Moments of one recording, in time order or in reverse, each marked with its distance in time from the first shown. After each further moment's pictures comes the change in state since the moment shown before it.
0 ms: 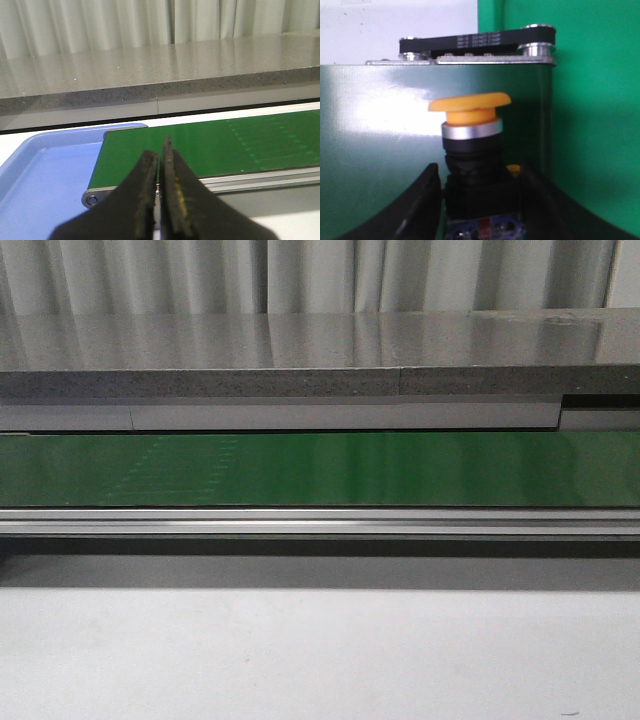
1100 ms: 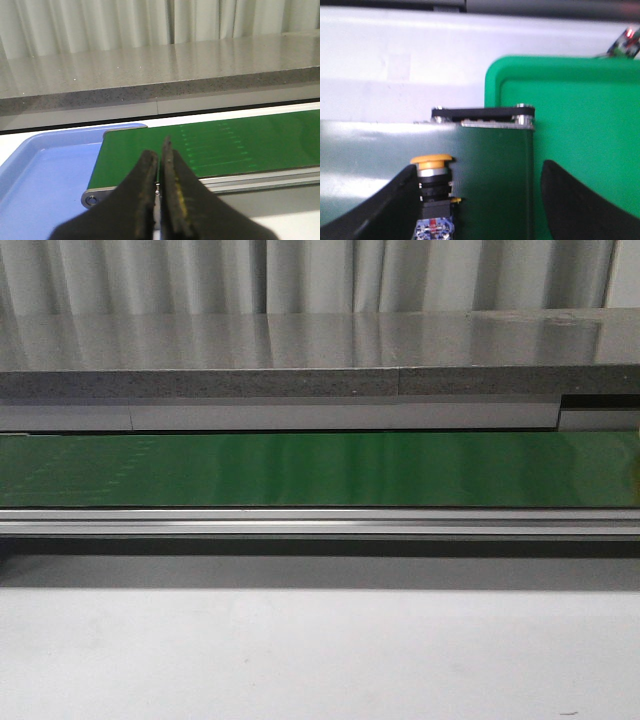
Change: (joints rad) left arm 0.000 0.000 0.000 0.000 0.000 0.000; right arm 0.050 -0.245 0.021 0.004 -0.115 -0.013
